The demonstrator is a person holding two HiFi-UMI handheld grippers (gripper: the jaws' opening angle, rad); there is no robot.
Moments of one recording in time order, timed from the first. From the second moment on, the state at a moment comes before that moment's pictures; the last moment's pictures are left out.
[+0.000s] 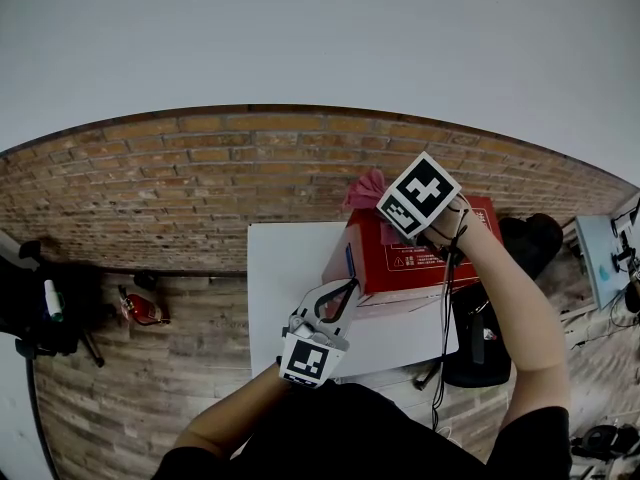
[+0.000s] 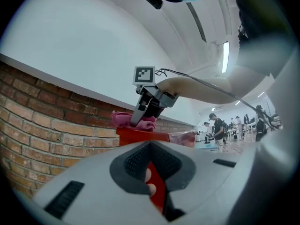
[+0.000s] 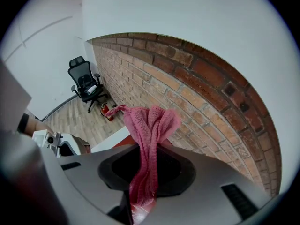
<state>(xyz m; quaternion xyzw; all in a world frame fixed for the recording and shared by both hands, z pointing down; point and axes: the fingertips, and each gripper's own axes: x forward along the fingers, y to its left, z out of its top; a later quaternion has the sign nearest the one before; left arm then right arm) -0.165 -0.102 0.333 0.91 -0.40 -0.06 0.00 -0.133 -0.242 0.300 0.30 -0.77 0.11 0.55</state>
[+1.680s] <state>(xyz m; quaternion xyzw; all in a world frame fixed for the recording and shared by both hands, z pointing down) -0.158 -0.100 0.333 0.91 -0.41 -0.04 -0.01 -0.017 -0.254 0.303 0.36 -0.75 0.16 0.52</state>
